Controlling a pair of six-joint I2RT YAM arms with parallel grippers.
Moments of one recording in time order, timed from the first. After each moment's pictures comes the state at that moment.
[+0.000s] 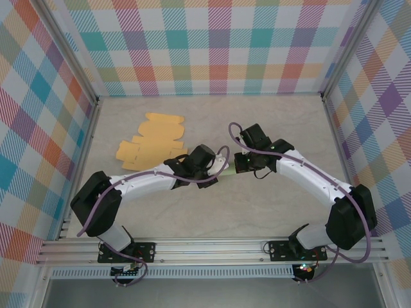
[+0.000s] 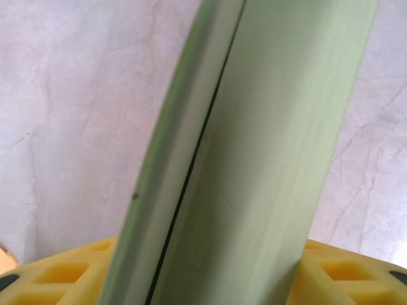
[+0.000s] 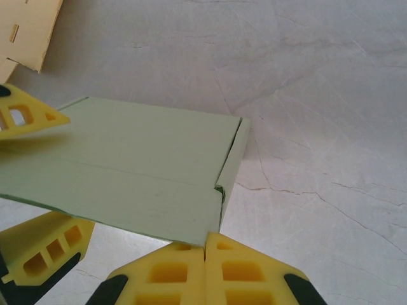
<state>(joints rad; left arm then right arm) -0.85 1.60 1.03 -0.33 -0.10 0.38 0.61 1.40 1.11 -0.77 -0.08 0.36</state>
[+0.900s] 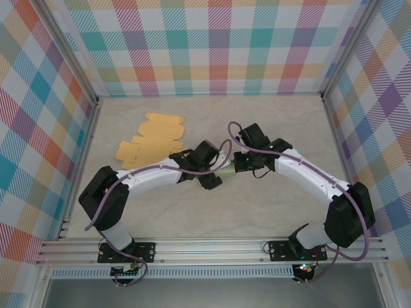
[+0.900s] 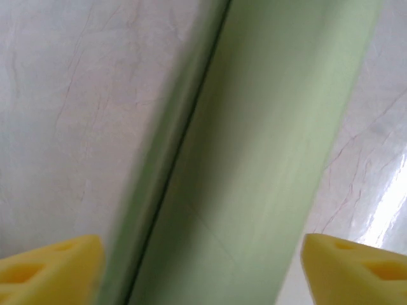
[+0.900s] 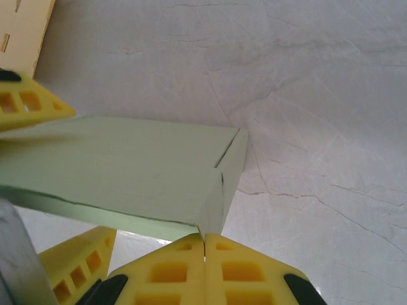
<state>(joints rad) -0.83 1.68 1.13 -0.42 -0.06 0.30 0.61 1.42 1.12 -0.76 -0.06 0.39</state>
